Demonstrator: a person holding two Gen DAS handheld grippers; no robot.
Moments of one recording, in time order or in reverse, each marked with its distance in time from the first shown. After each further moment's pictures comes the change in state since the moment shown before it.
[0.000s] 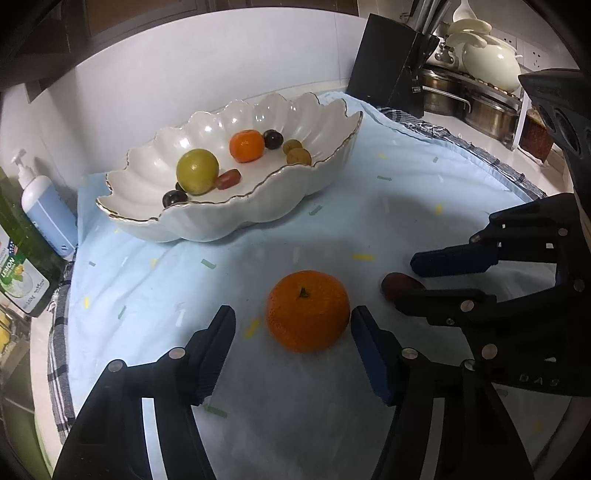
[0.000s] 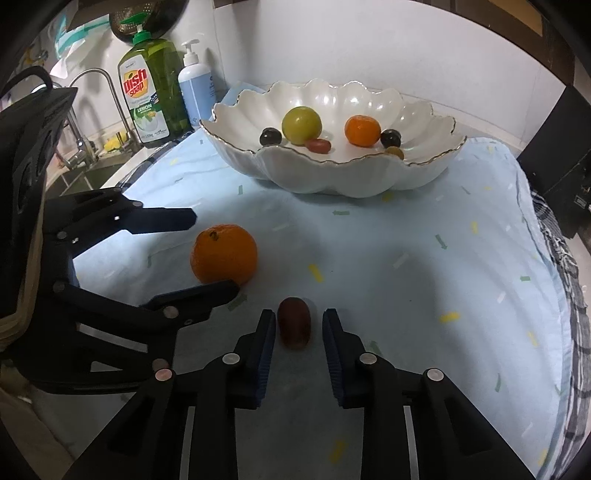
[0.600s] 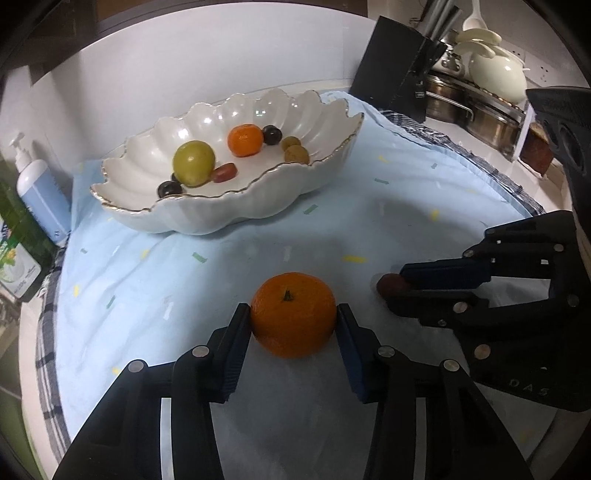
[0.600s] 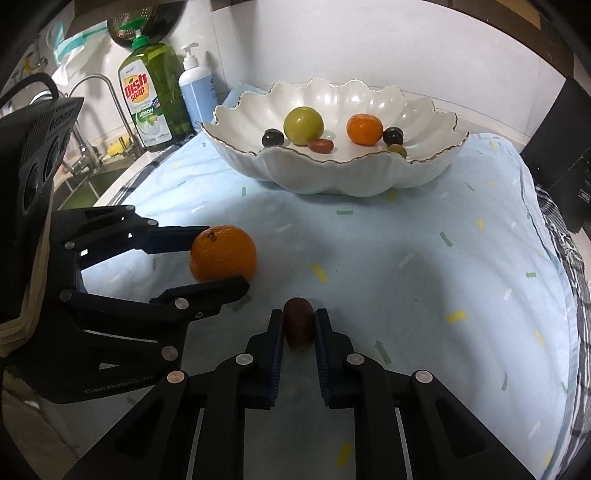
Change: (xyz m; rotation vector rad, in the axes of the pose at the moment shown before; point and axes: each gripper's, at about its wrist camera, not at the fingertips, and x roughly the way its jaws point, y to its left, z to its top) left arm -0.002 0.000 0.002 -0.060 0.019 -0.023; right arm -0.001 -0.001 -0.001 0.021 -0.008 0.020
